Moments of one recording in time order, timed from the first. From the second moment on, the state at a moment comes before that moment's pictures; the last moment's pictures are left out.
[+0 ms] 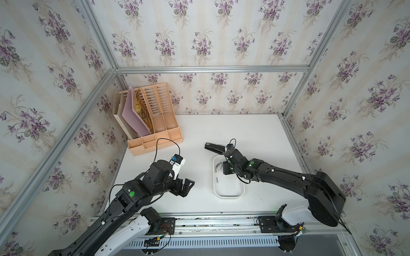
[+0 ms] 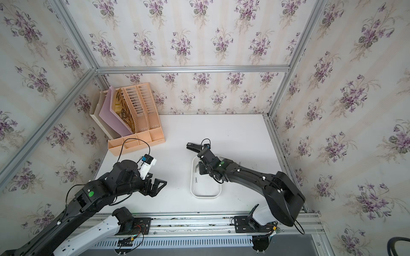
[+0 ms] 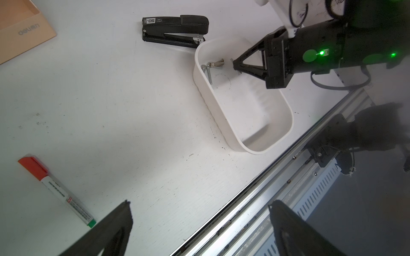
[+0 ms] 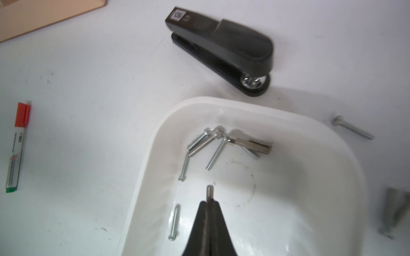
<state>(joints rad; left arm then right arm) -0.69 0.68 0.85 -0.95 0.12 -0.32 0.84 1.40 0.85 -0.36 0.22 0.60</state>
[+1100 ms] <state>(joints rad) -0.69 0.68 0.85 -0.95 0.12 -0.32 0.43 1.48 0.73 -0.39 0.09 0.72</state>
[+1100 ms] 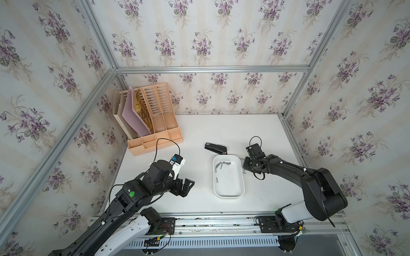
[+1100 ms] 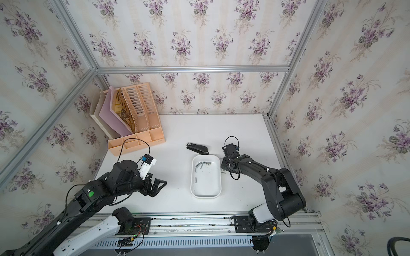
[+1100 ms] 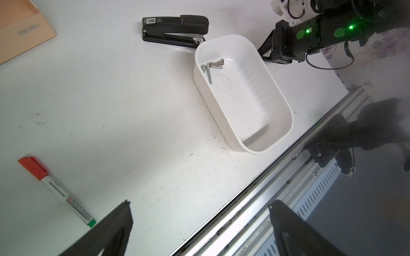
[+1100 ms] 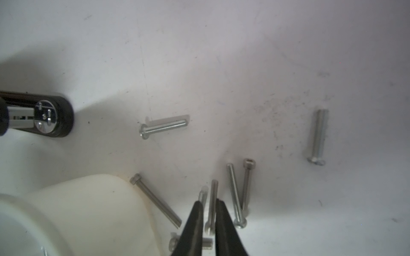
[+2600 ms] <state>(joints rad) -0.69 0.68 0.85 -0.95 0.12 -0.32 0.79 1.69 0.92 -0.26 0.03 0.60</state>
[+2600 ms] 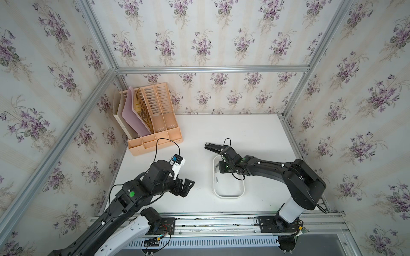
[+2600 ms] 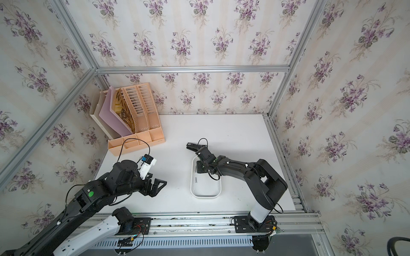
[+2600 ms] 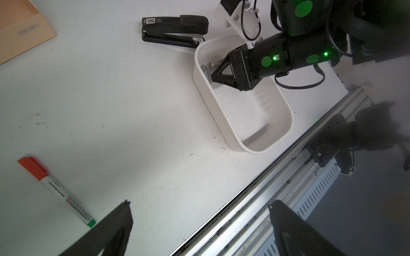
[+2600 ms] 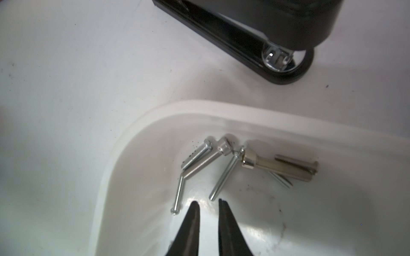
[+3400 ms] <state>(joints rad) -0.69 0.68 0.85 -0.95 0.12 -0.32 0.79 1.80 1.00 -0.33 0.11 0.61</state>
